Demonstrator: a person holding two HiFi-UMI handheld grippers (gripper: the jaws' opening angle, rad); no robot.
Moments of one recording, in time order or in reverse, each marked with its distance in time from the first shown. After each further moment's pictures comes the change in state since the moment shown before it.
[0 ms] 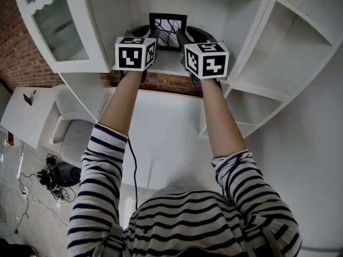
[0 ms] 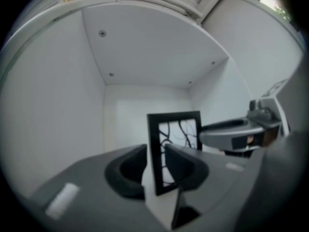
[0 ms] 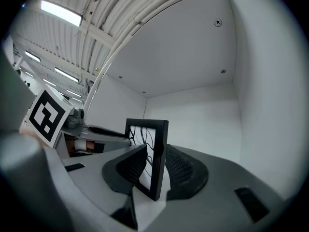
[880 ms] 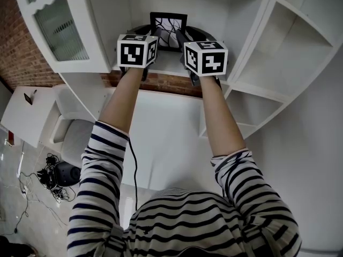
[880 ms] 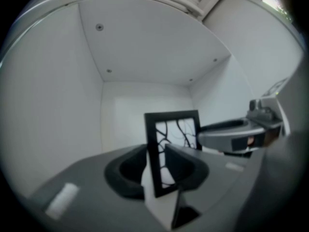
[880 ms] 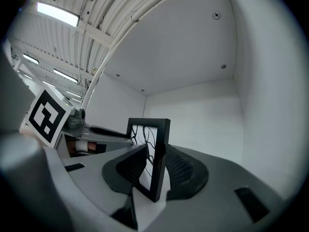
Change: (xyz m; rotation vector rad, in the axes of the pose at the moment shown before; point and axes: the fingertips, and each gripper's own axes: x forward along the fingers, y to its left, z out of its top) left arm 0.009 -0.001 -0.001 -0.003 0.024 -0.009; right arm 0.007 -0.002 -0.002 0.022 0.018 0.009
